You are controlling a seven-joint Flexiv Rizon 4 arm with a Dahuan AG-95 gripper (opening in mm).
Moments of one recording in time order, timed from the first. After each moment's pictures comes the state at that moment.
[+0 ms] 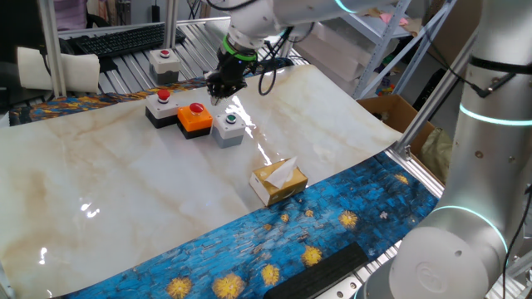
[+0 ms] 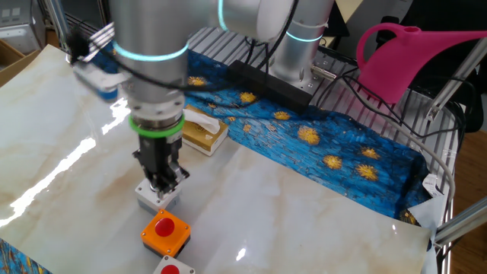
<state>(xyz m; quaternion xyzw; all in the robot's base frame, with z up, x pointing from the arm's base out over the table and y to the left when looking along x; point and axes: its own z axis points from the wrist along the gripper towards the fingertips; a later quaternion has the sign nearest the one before) 0.680 -0.014 0.121 0.12 0.99 0.07 0.09</state>
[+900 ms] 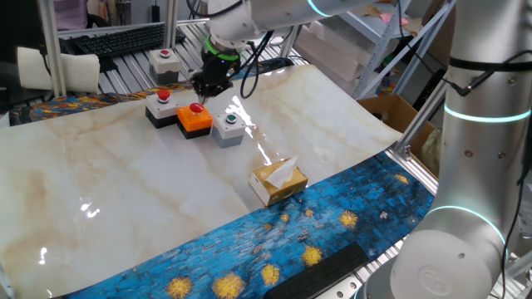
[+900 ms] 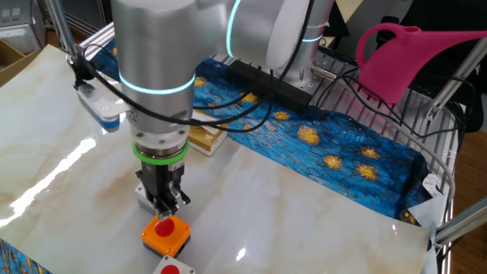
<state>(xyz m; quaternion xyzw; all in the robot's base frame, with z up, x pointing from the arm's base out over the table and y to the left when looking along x) 0.703 0.005 0.108 0.15 0.98 0.06 0.08</state>
